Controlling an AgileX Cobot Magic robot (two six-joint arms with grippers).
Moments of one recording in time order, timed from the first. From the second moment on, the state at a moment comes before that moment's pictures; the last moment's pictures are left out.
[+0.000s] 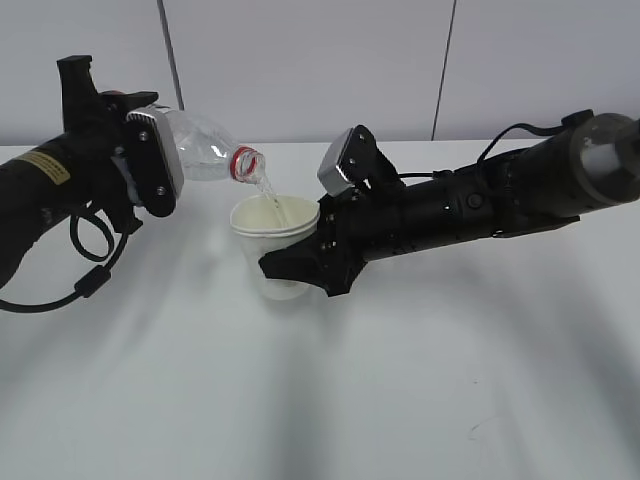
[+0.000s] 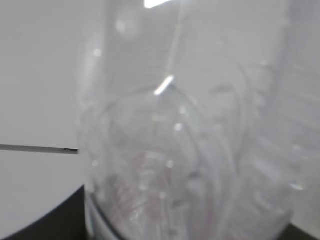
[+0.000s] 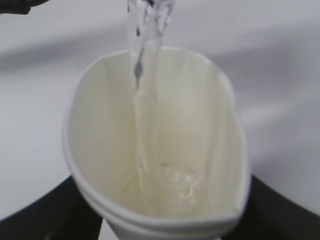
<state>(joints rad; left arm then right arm) -0.29 1.79 -0.76 0.06 -0.85 1.40 0.31 2.10 -1.21 -1.43 -0.86 0.87</state>
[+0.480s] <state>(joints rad) -0.29 1.79 -0.76 0.06 -0.85 1.41 0.31 2.10 -1.21 -1.43 -0.85 0.87</state>
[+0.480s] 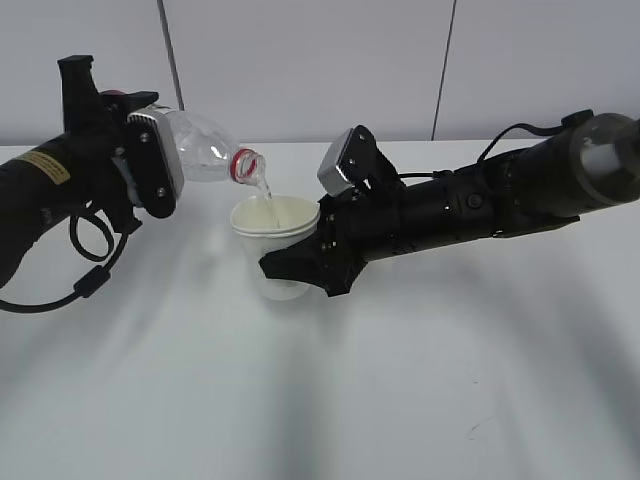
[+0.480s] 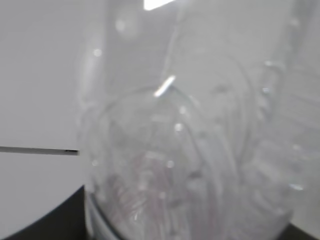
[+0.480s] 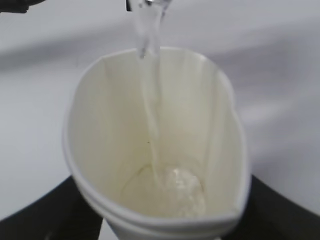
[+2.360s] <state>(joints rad) -0.29 1.79 -0.76 0.06 -0.86 1.42 0.31 2.10 -1.21 -1.43 -0.85 0.87</state>
